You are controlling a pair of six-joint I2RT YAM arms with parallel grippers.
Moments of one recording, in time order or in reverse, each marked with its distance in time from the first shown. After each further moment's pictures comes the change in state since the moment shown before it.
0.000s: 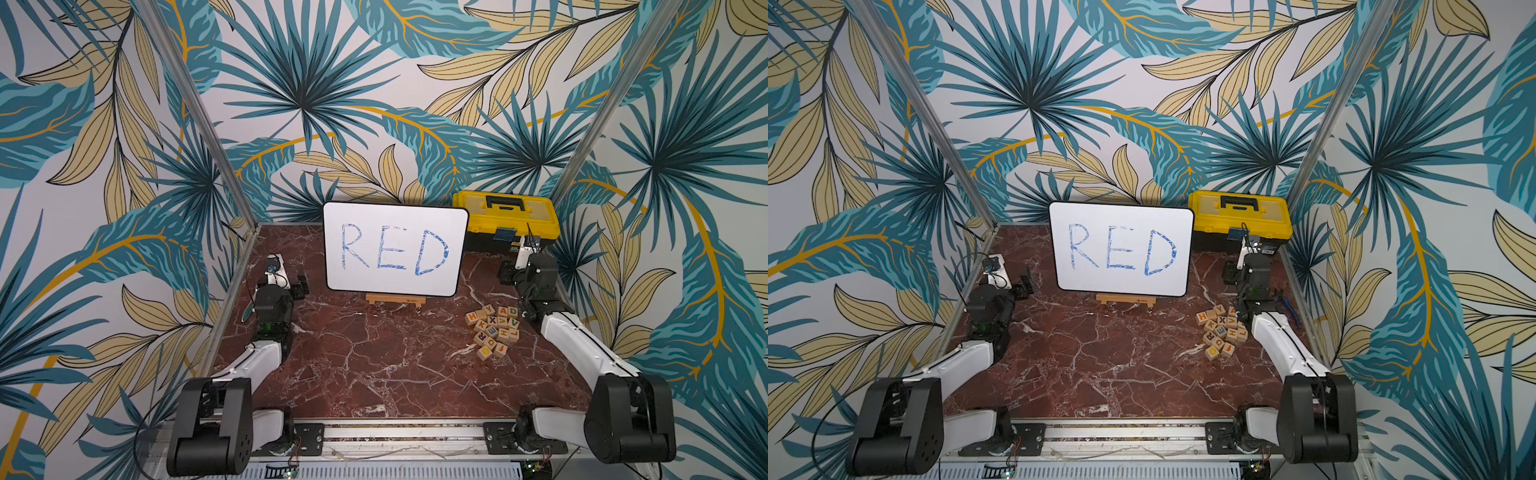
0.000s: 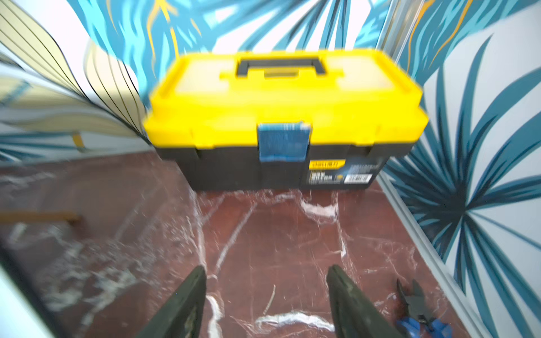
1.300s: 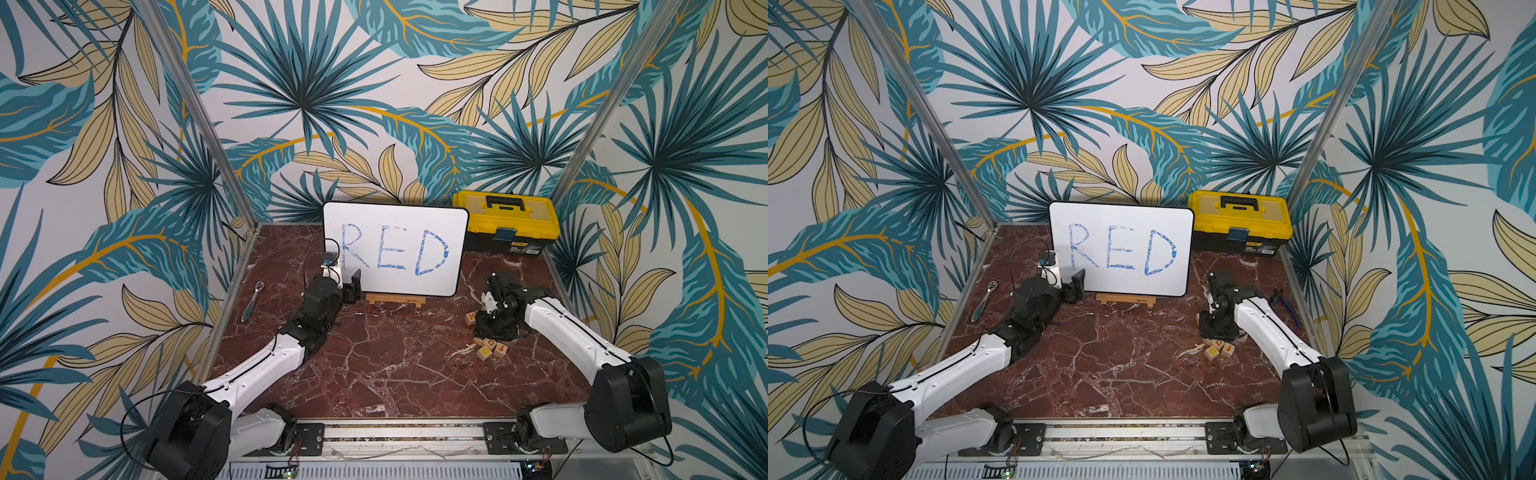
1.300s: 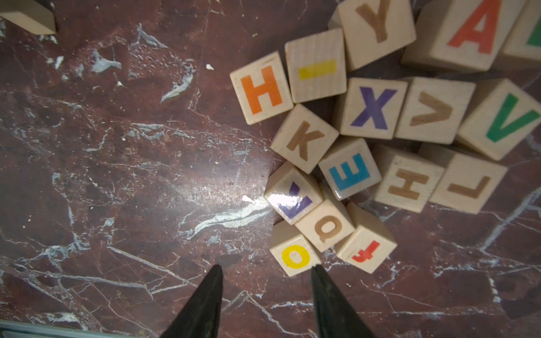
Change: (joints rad) left arm -0.490 -0.010 0.203 -0.378 -0.139 -0.125; right arm 0.211 0.154 0.132 -1.028 -0.201 0.209
